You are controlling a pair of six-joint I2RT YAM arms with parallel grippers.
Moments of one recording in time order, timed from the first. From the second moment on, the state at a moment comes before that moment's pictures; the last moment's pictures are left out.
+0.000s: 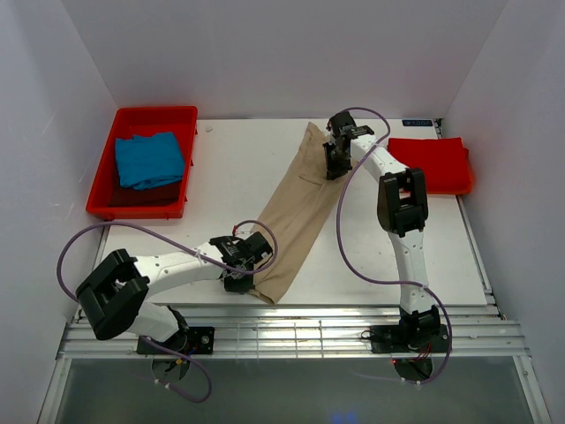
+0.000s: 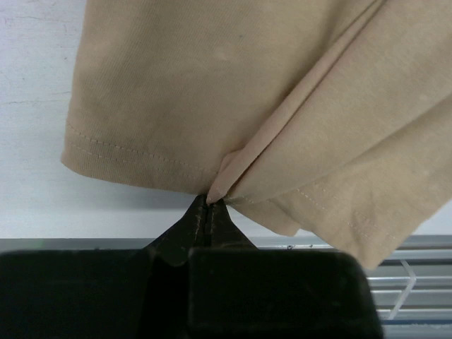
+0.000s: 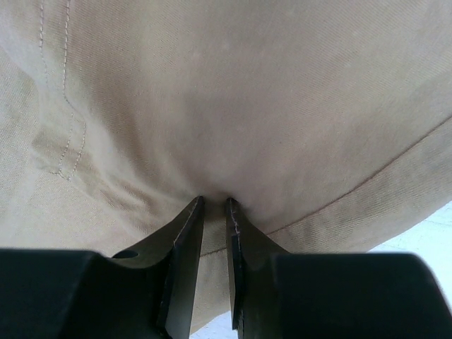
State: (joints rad) left arm -0.93 1.37 0.72 -0.74 -0.20 -0.85; right arm 0.32 2.43 2.12 -0.81 -0.07 0.18
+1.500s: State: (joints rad) left arm -0.92 1.63 0.92 -0.78 -0.49 -0.75; right arm 0.44 1.96 1.38 -0.54 0.06 0.21
